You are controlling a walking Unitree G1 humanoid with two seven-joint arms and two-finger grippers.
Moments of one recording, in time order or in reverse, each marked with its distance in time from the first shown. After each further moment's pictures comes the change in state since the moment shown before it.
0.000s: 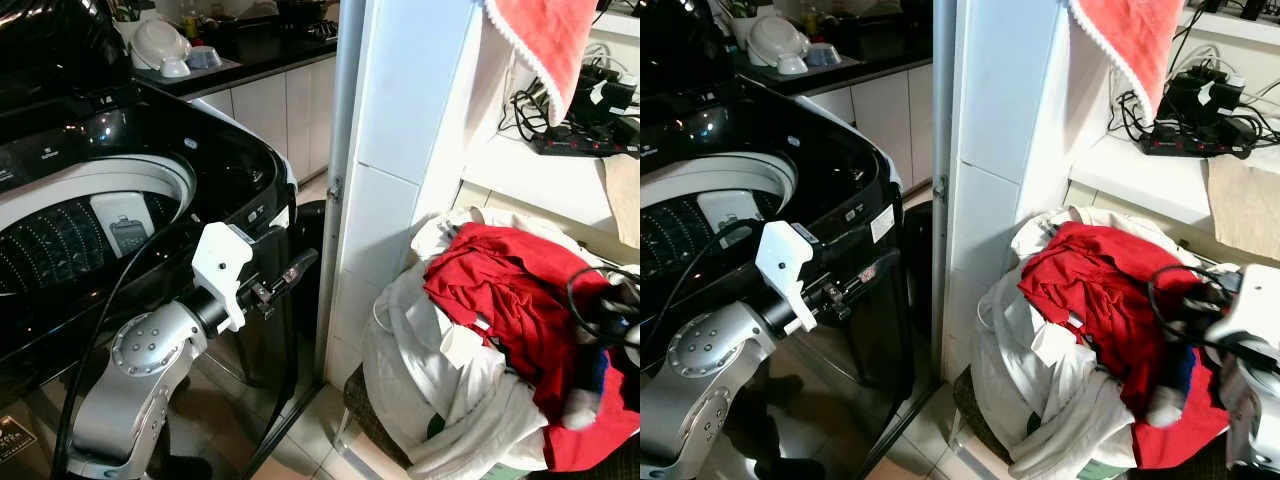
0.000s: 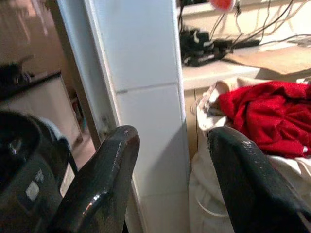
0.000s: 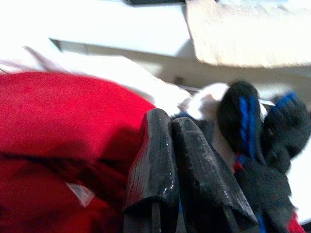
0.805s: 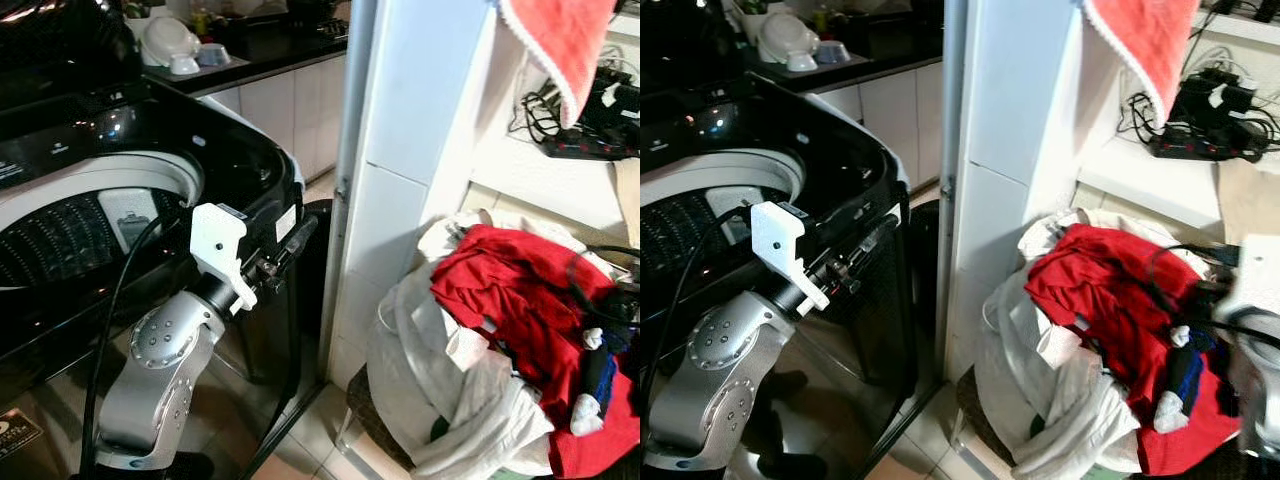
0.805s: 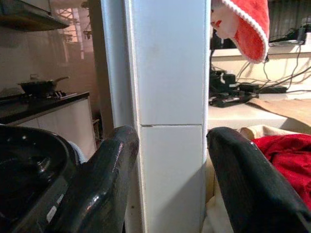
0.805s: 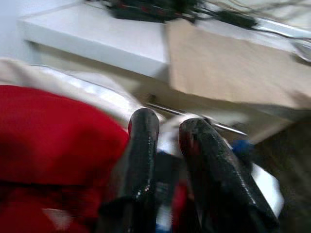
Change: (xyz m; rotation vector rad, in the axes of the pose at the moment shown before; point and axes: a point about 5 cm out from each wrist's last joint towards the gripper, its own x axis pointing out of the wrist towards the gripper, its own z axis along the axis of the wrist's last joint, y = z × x) left arm 0.013 -0.001 0.014 -0.055 -0.166 0.119; right arm -0.010 -0.007 0.031 -0.144 0.002 -0.148
